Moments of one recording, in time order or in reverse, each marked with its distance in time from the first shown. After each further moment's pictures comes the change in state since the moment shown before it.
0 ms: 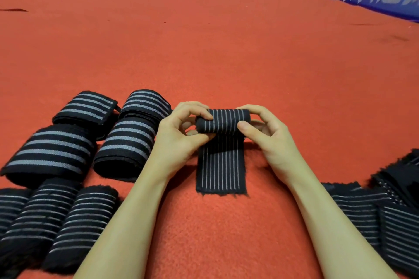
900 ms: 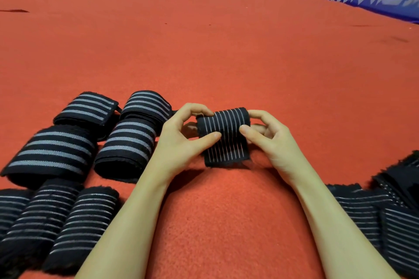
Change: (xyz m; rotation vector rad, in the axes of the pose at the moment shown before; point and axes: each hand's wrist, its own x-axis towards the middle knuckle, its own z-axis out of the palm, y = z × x) left_hand -0.003 0.000 0.002 0.058 -0.035 -0.045; right_hand -0.005 -0.004 -0.006 -0.047 0.010 0.091
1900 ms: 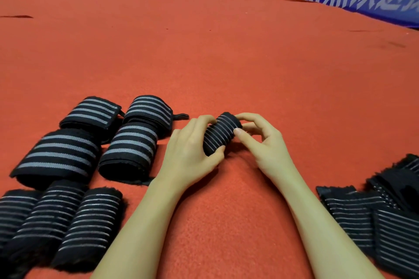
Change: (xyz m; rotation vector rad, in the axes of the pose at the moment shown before) left_hand 0.004 -0.023 0.015 0.815 0.065 0.326; right_hand 0.011 0.022 0.004 -0.359 0.142 -0.168
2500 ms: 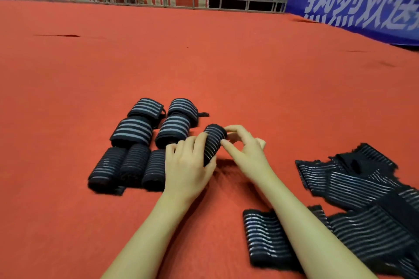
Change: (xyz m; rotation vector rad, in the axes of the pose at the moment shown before) left_hand -0.071 0.049 -0.069 0.464 0.237 0.026; right_hand -0.059 -0.080 0.022 -0.160 -0.043 -0.046
